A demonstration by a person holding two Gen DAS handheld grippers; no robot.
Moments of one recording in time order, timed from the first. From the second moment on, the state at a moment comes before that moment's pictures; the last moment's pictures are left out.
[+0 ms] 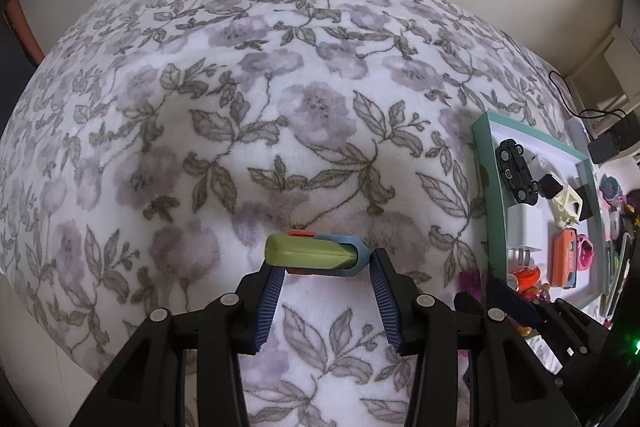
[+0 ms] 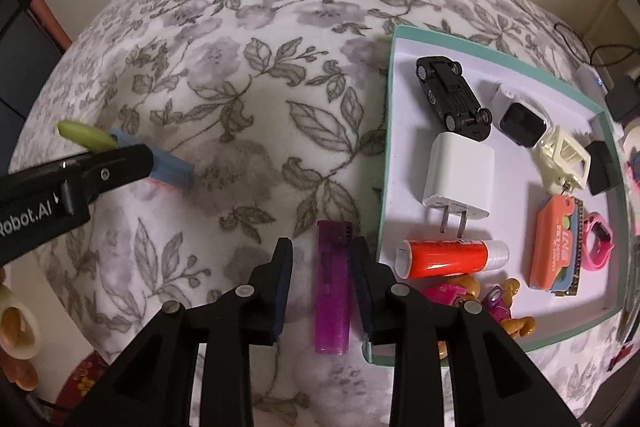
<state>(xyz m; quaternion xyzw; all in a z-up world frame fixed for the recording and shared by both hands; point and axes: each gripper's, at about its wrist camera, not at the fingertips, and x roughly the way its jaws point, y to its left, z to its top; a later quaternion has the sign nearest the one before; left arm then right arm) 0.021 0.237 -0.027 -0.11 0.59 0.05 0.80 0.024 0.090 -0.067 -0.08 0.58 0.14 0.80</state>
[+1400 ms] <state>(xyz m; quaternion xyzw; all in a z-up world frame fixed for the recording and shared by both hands) -0.004 0.260 -0.078 -0.14 0.64 0.03 0.75 0.003 0.115 -0.087 -0.09 0.59 0.15 0.79</state>
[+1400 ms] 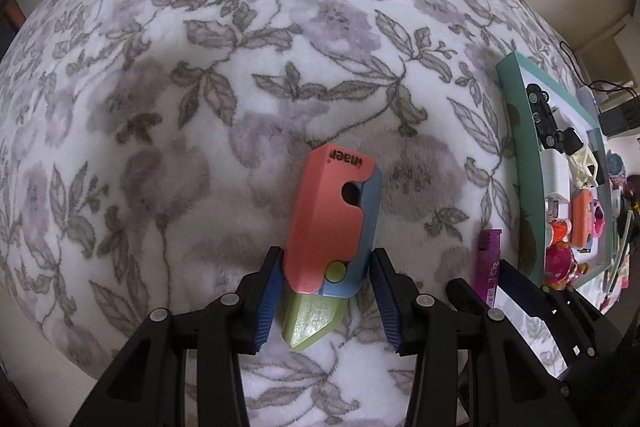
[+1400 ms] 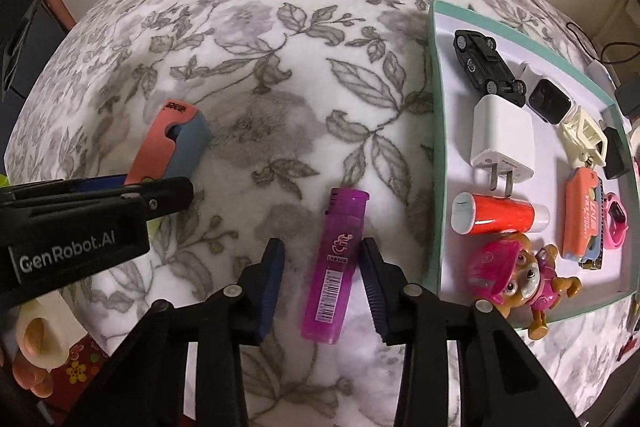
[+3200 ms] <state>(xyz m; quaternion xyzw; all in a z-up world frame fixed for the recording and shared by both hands) 0.016 0.205 0.015 -0.13 0.53 -0.01 0.84 0.021 0.028 -0.017 0.04 0.52 0.11 0.85</state>
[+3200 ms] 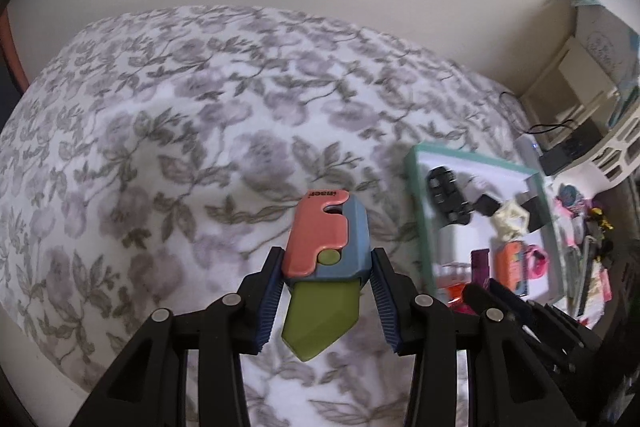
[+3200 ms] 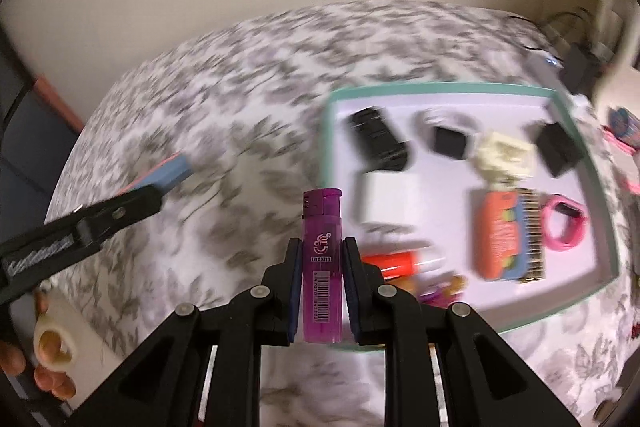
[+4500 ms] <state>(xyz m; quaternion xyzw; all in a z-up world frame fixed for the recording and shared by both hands) 0.043 0.050 -0.025 -0.06 0.57 -0.12 0.81 0.042 -0.088 -0.044 0.09 0.55 0.00 0.83</state>
